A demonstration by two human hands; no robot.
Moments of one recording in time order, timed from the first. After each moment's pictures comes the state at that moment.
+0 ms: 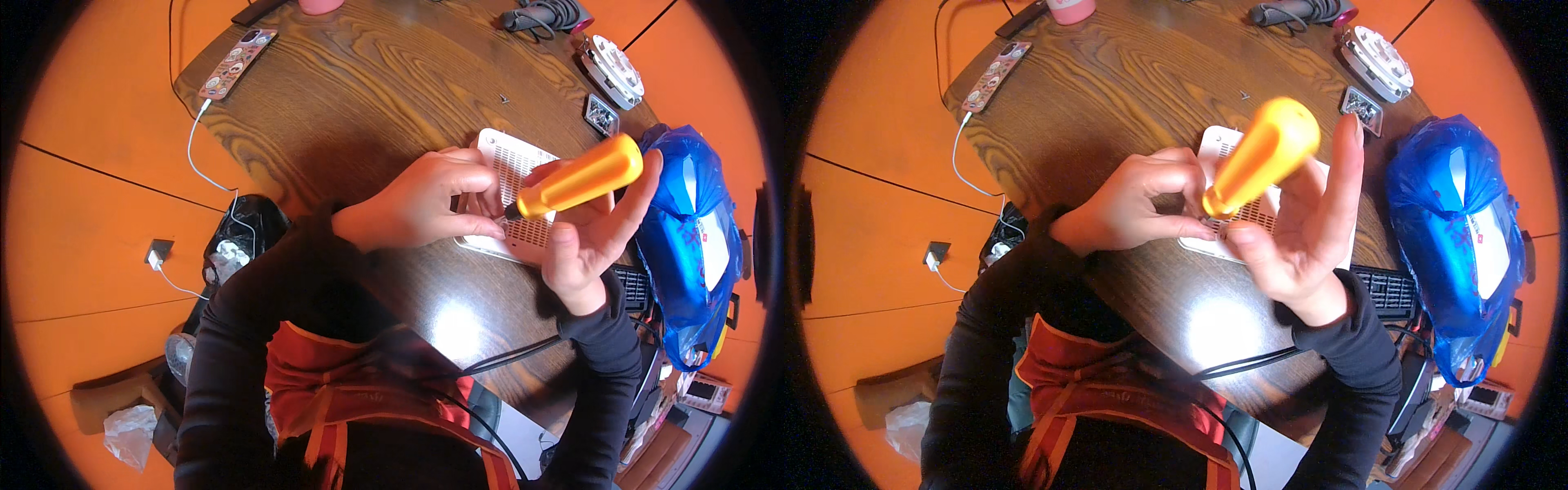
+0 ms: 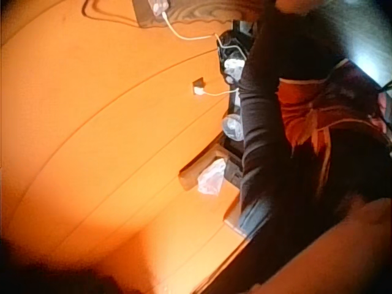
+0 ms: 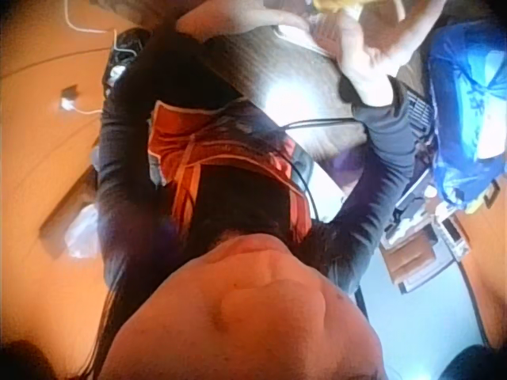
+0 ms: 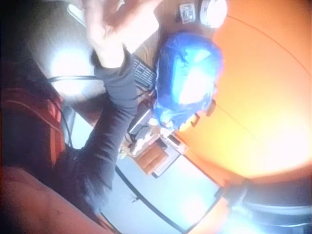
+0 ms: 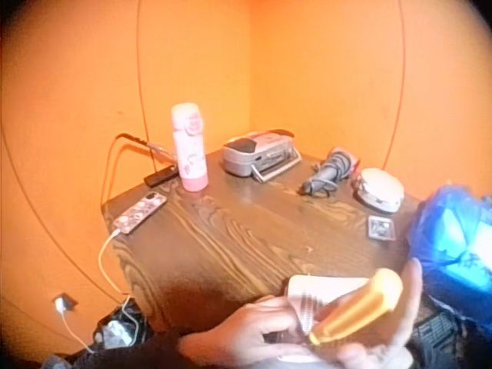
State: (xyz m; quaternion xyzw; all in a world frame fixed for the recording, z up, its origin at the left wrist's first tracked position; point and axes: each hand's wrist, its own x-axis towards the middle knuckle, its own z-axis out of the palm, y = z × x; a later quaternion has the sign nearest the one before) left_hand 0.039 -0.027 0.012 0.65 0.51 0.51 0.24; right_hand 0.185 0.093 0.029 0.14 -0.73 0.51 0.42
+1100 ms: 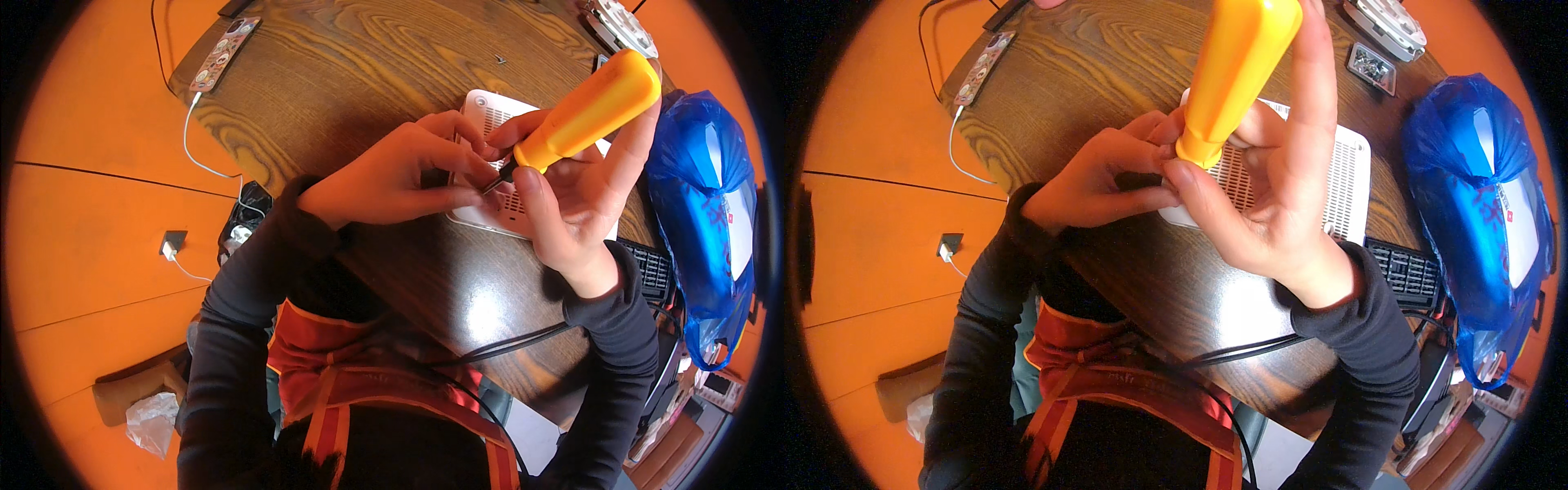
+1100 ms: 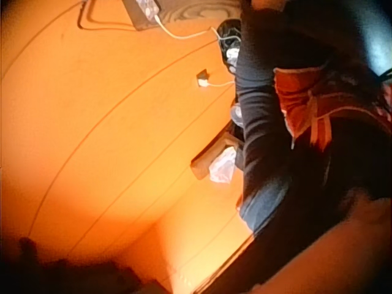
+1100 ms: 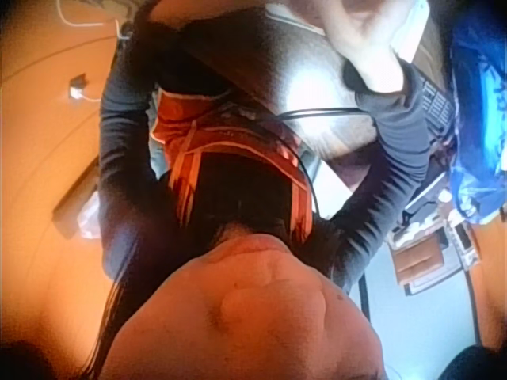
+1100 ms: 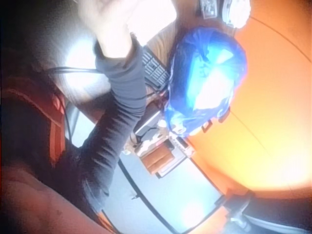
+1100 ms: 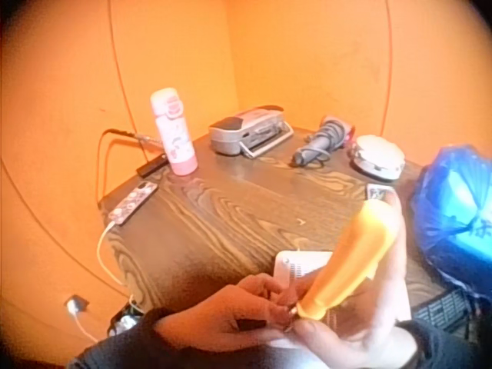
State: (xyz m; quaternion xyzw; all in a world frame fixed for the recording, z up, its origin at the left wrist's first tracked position) left_hand 0.037 -0.030 0.008 0.65 0.51 0.51 0.24; right_hand 0.179 0.100 0.017 0.15 -0.69 0.60 0.38
